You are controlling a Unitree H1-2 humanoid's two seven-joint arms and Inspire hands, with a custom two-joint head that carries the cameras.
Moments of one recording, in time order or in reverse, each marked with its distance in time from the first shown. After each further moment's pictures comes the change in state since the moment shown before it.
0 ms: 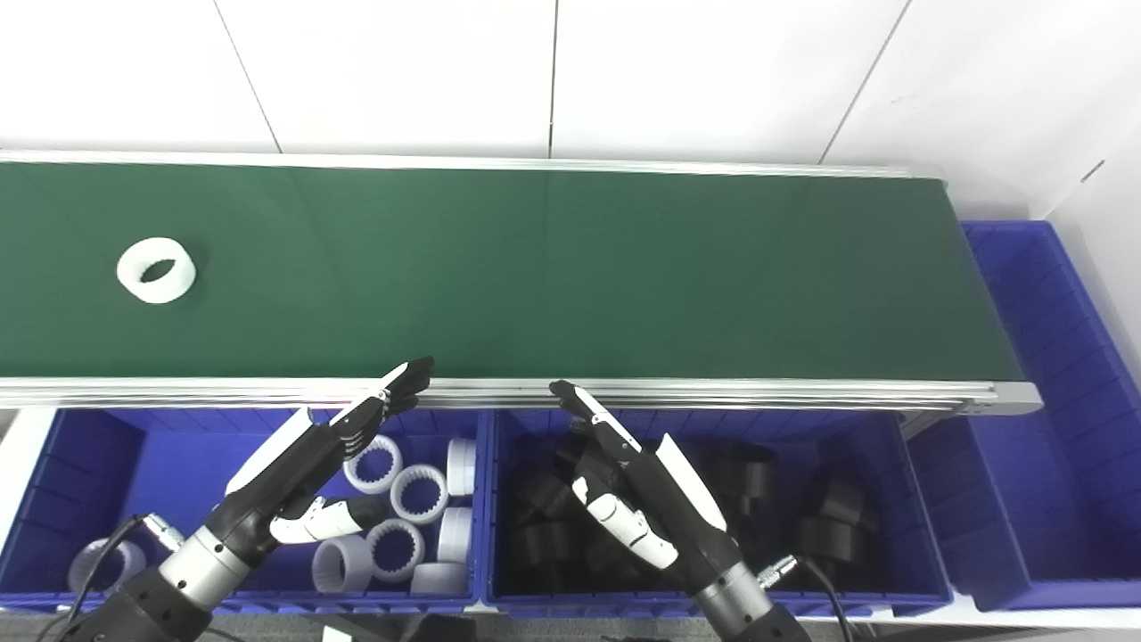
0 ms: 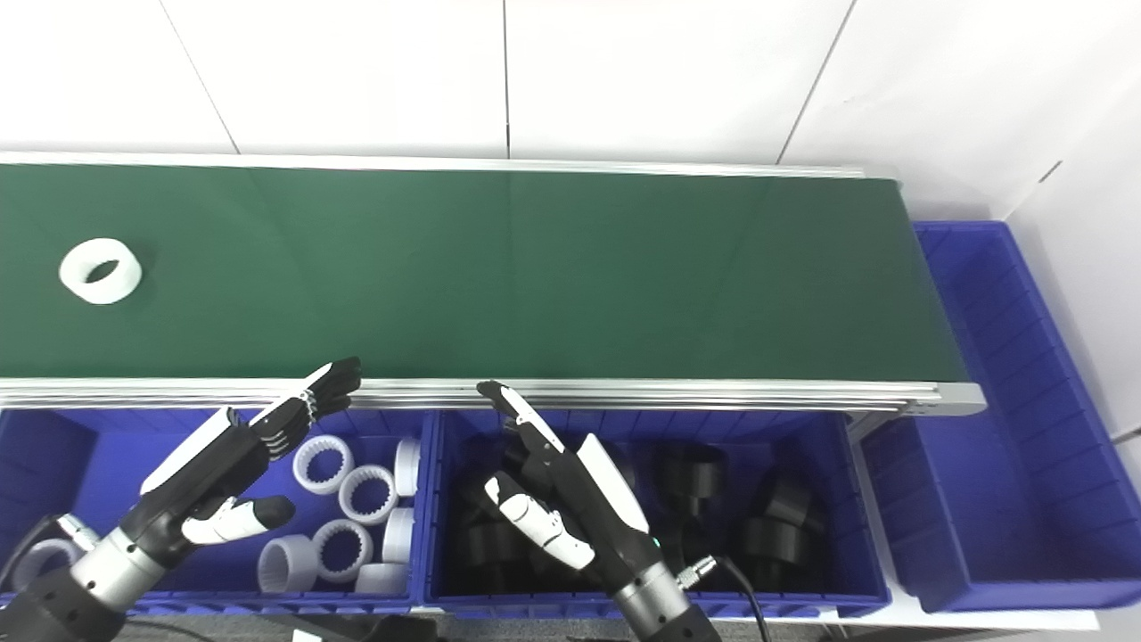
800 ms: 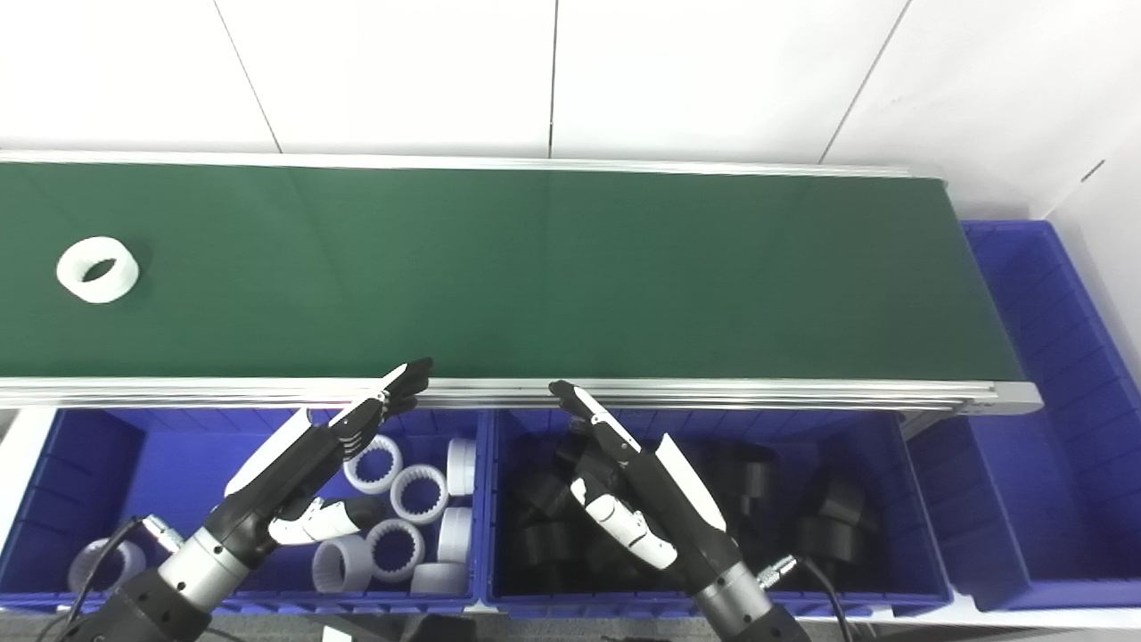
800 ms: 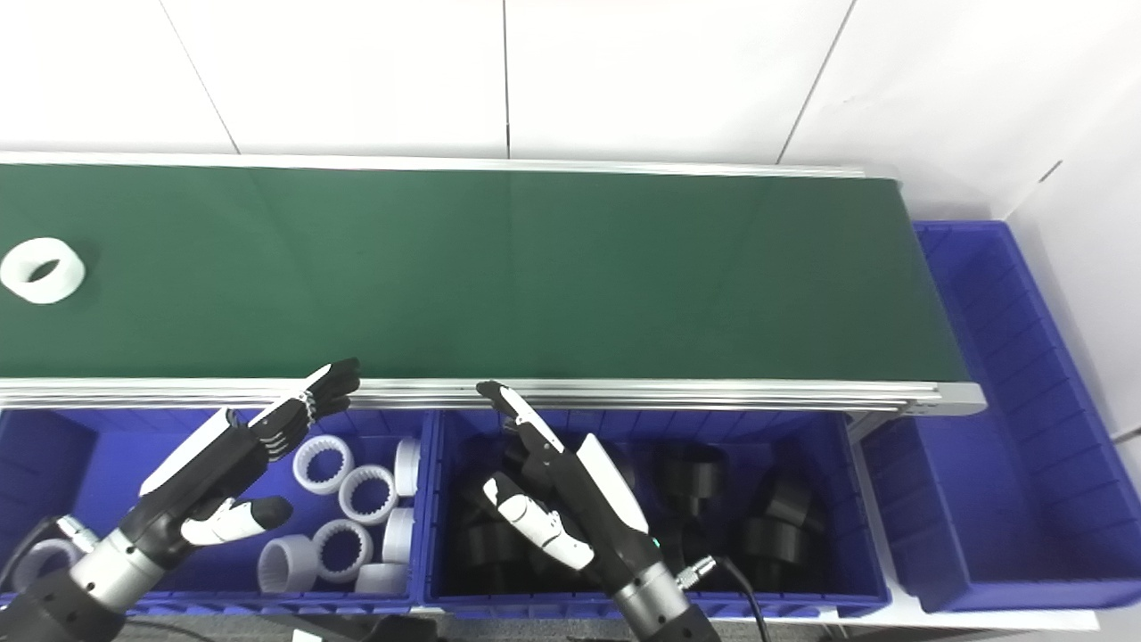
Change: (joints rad) left arm 0.002 0.000 0.001 0.007 0.001 -0.008 0.001; right arm 0.000 0.001 0.000 0.000 0.000 0.000 0.000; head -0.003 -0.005
